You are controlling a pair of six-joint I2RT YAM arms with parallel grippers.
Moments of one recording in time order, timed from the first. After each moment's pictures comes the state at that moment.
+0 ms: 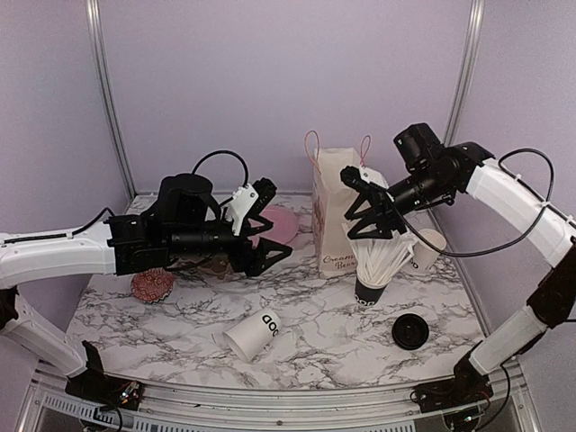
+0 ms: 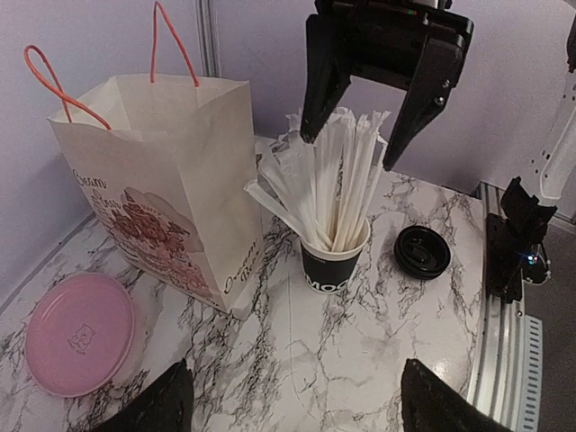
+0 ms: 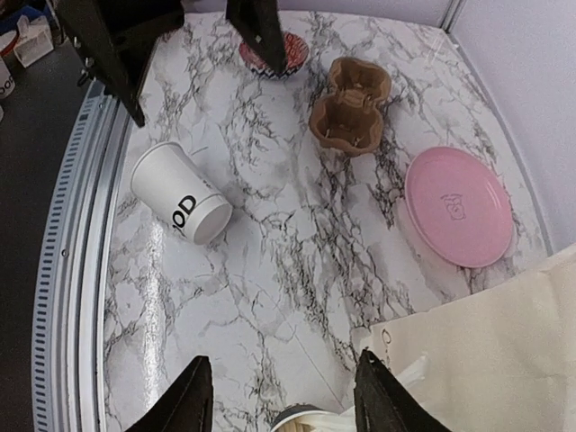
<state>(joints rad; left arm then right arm) -1.00 1.39 1.10 -0.05 0.13 0.02 0.51 1.50 1.61 -1.05 -0.71 -0.81</state>
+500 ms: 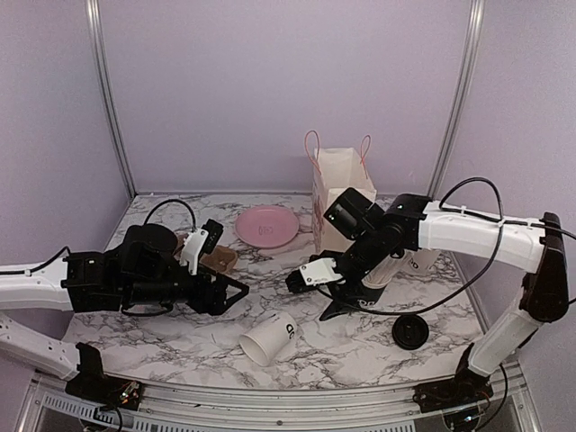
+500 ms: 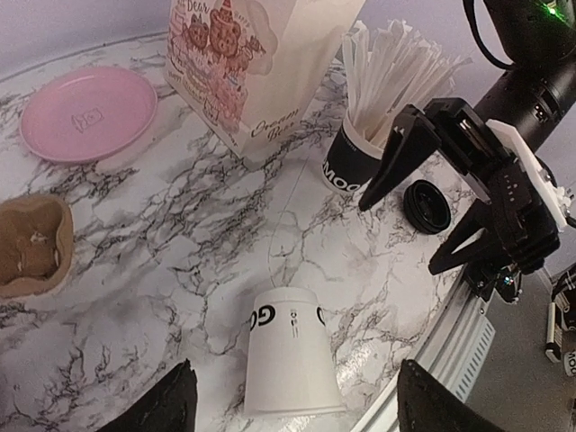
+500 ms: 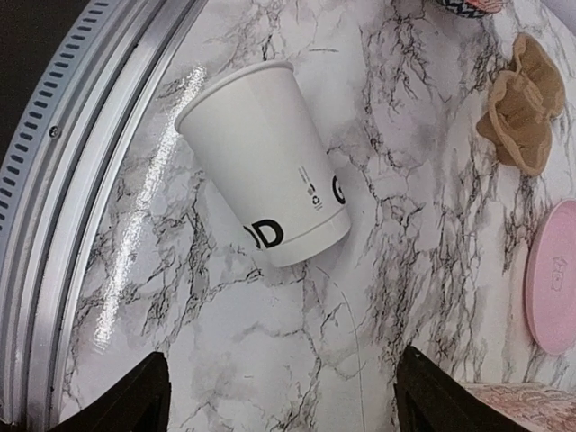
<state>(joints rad) -1.10 1.08 0.81 -0.26 -0.11 -0.49 0.91 1.56 1.31 -0.88 -0.38 -0.96</state>
